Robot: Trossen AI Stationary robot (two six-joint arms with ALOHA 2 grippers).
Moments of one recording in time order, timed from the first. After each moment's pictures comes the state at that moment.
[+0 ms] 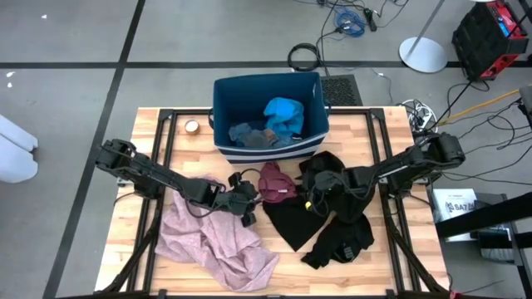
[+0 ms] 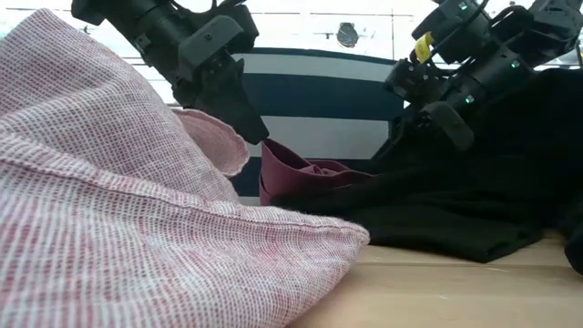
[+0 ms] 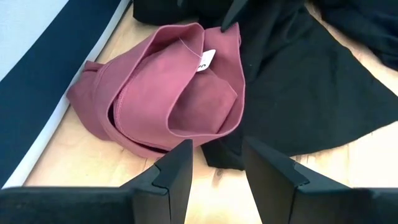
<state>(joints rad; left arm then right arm) -0.28 1.58 0.88 -0.08 -0.42 -0.44 0.10 1.46 0.51 0.29 0.27 0.02</state>
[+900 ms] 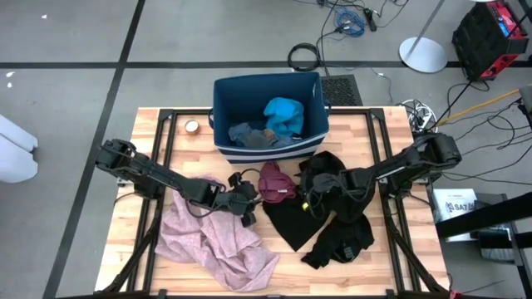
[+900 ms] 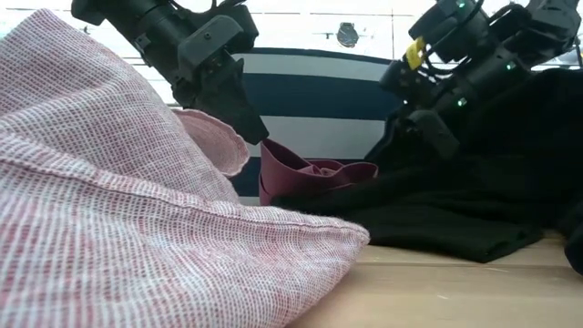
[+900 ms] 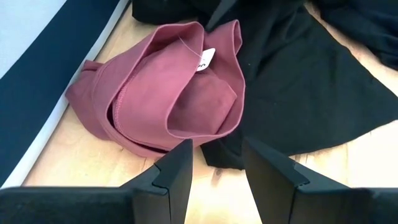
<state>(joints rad) -0.28 1.58 0.88 -0.08 -0.42 -0.44 0.13 1.50 0.53 0.32 0.39 -0.01</state>
